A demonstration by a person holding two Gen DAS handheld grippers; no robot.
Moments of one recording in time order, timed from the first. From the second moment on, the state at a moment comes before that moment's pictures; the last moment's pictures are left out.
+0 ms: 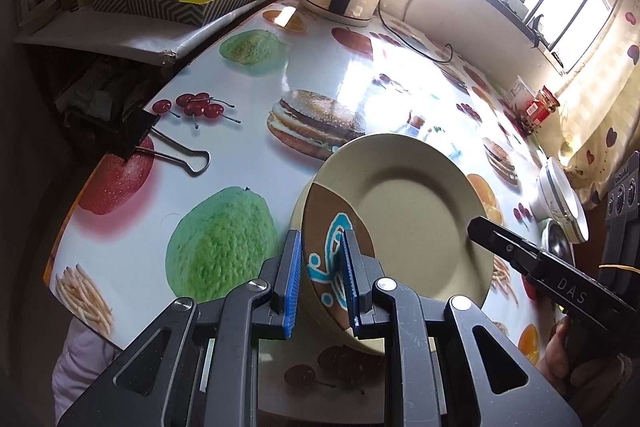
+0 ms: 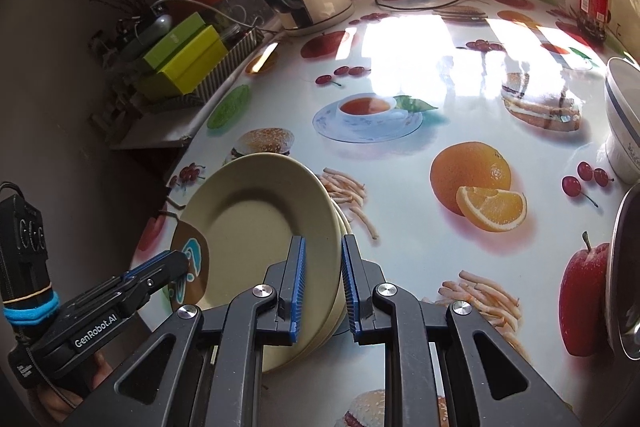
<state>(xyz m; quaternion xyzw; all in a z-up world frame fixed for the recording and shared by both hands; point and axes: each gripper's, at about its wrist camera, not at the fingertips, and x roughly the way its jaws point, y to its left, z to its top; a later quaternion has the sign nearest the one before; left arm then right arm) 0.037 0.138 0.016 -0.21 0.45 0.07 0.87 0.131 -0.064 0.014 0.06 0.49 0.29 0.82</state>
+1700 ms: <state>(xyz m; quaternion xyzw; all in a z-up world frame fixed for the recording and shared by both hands) 0.033 0.118 0.027 -0.18 0.45 0.06 0.87 0.115 -0.066 0.018 0.03 0.47 0.28 0.84</state>
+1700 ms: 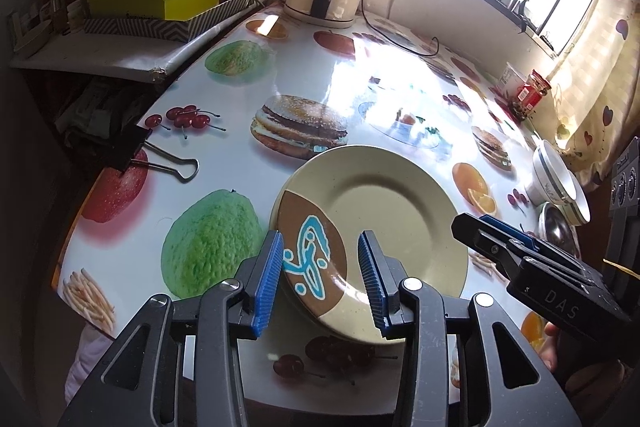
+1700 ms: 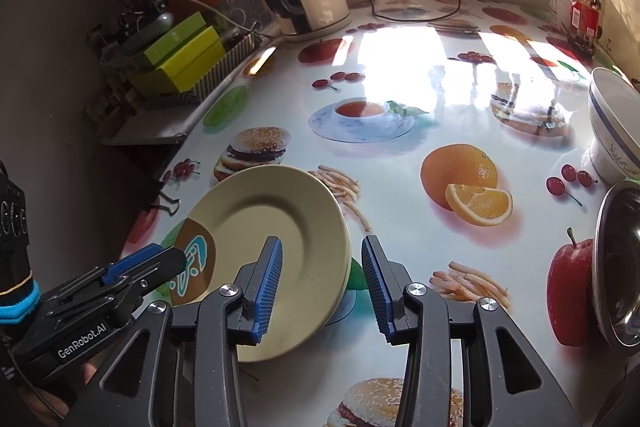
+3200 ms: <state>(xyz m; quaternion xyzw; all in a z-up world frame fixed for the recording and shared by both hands) 0.074 0.116 -0.002 -0.18 0.47 0.05 0.86 0.150 -0.066 -0.010 0.05 0.50 0.27 0.83</state>
